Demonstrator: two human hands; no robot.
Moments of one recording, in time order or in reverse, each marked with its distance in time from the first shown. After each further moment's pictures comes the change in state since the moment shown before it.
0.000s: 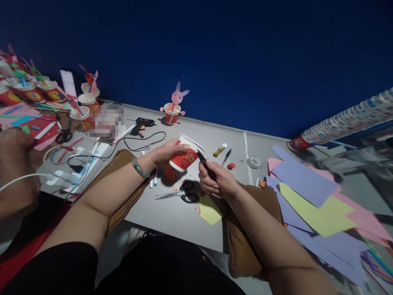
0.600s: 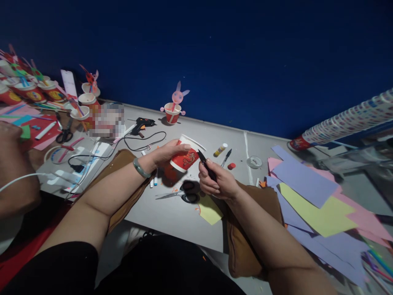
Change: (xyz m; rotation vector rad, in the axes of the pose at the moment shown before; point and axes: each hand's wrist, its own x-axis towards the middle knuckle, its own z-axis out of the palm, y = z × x) left_hand -0.001 -0.004 -0.001 -0.034 -0.008 -0.010; right_hand -0.001 0.001 0.002 0.056 -0.032 0.026
